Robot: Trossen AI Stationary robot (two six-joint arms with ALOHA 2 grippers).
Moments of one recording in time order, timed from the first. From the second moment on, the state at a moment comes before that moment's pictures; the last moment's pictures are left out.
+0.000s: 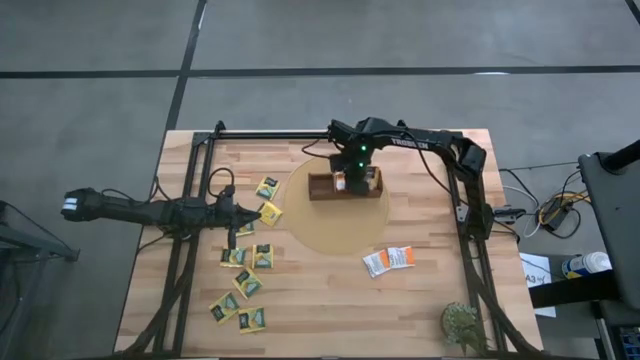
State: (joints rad) left arm -0.08 0.35 0.01 0.05 -0.23 -0.18; right arm -0.46 2.04 1.67 -1.07 -0.42 -0.44
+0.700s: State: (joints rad) left arm -0.08 0.35 0.01 0.05 -0.23 -0.18; right arm -0.45 2.04 1.79 -1.23 -0.51 -0.46
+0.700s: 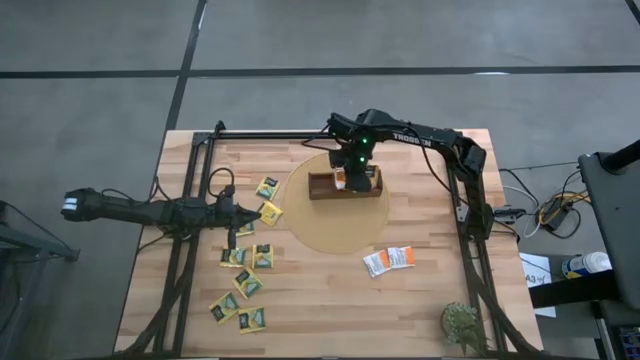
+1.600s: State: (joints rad) left arm -0.08 0.35 0.01 0.05 -0.23 -0.18; right arm -0.46 2.12 1.76 -1.20 -0.34 -0.43
